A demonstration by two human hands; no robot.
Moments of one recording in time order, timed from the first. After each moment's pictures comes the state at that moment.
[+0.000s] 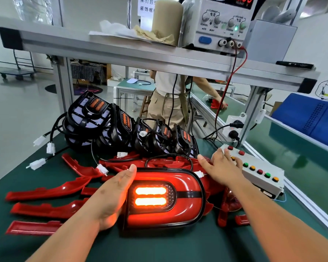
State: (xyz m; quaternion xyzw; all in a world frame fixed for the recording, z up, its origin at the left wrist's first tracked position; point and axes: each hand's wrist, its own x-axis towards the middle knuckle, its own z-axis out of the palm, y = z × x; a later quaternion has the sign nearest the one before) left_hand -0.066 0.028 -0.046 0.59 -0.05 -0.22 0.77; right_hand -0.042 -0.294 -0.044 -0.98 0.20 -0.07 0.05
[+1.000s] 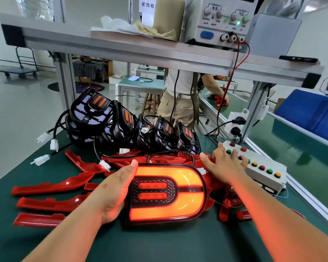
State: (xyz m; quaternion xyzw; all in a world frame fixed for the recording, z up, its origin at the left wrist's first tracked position) left_hand -0.061 0.026 -0.052 0.58 -0.07 -0.25 0.77; right_hand -0.046 -0.295 -0.046 -0.98 0.20 -0.04 0.05
